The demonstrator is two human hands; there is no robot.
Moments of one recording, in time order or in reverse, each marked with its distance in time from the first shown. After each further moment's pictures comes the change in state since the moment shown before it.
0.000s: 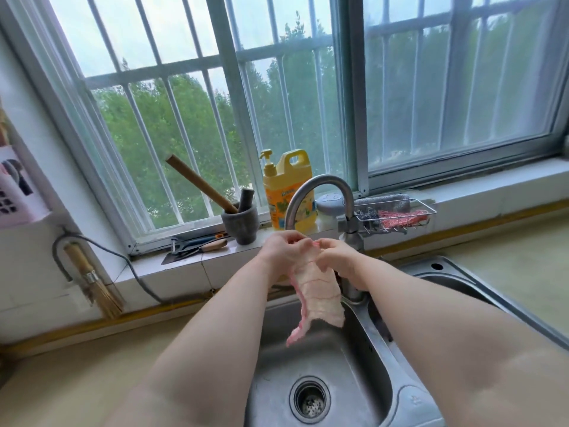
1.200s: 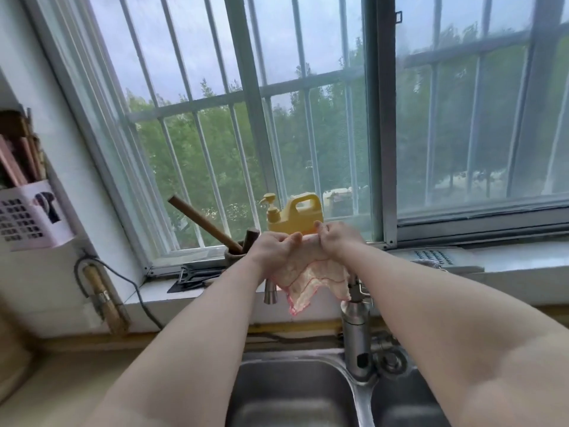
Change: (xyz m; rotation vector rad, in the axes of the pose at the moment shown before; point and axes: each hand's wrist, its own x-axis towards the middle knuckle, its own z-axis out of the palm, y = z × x) left_hand 0.095 0.087 -0.011 0.083 0.279 -0.104; right_hand 0.128 -0.084 -0.104 -0.533 0.195 -0.196
